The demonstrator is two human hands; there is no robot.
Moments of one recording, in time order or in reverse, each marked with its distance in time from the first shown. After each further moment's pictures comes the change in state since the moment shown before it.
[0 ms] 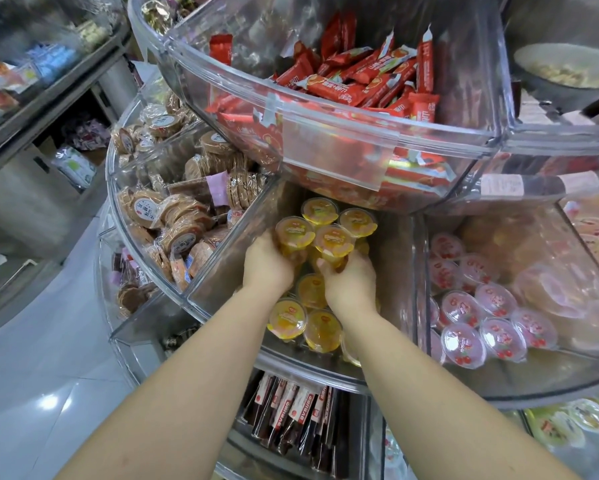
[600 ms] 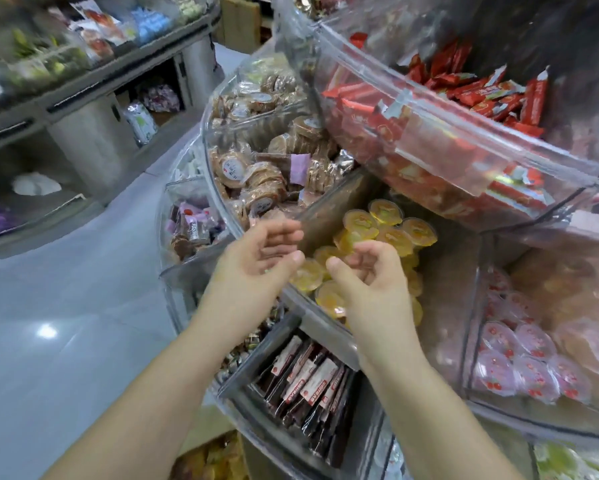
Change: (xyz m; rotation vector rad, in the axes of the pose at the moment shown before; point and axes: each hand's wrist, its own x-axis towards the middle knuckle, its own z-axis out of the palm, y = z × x) left_hand -0.107 -0.033 -0.108 -0.484 0.018 0.249; right_hand -0.106 -0.055 -0.013 0.415 -0.237 -0.248
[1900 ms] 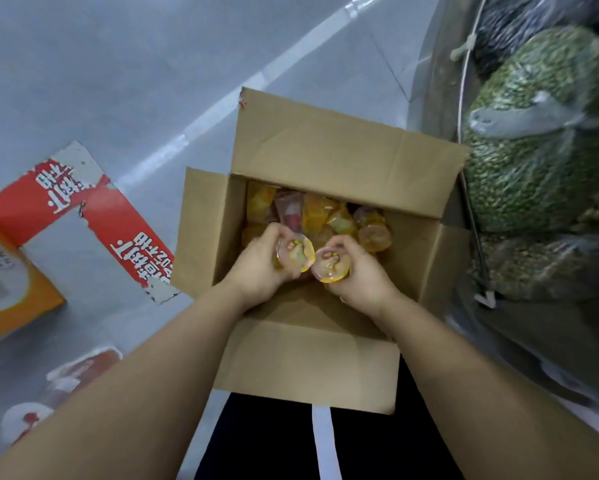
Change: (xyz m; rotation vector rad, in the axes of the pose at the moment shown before) left_hand -0.346 -0.694 -0.061 0.157 0.044 -0.984; right_hand -0.195 0.700 0.199 -0.766 -1.178 0.508
